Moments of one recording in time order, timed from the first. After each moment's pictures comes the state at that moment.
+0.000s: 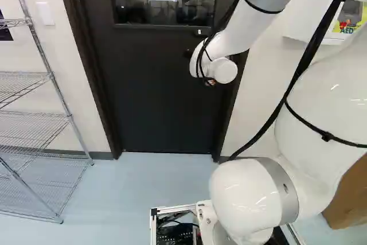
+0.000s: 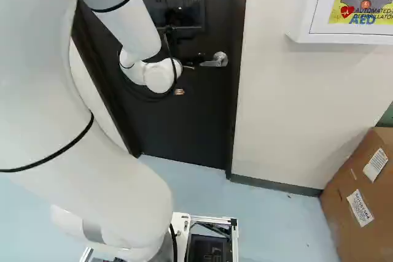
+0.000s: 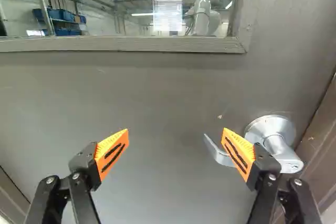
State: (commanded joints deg) arm -1.0 2.7 -33.7 0.0 50.0 0.0
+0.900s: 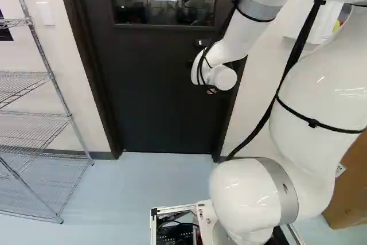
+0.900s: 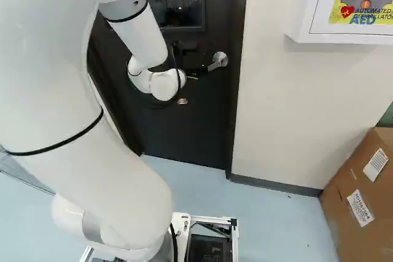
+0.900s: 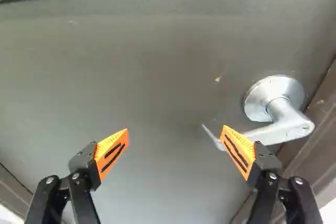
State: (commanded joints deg) arm -2.7 -0.6 -31.1 0.0 50.0 0.0
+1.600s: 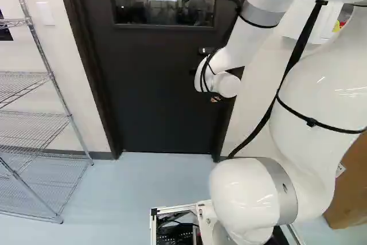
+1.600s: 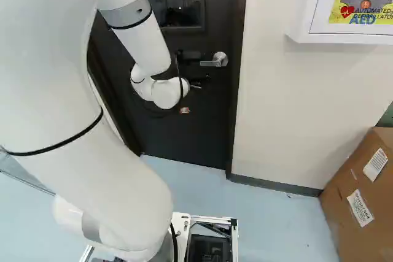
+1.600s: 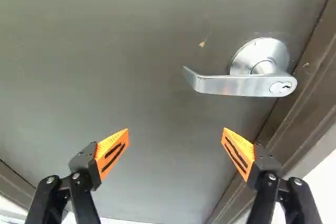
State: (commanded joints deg) arm -4.5 -1.2 -28.6 0.0 50.0 0.0
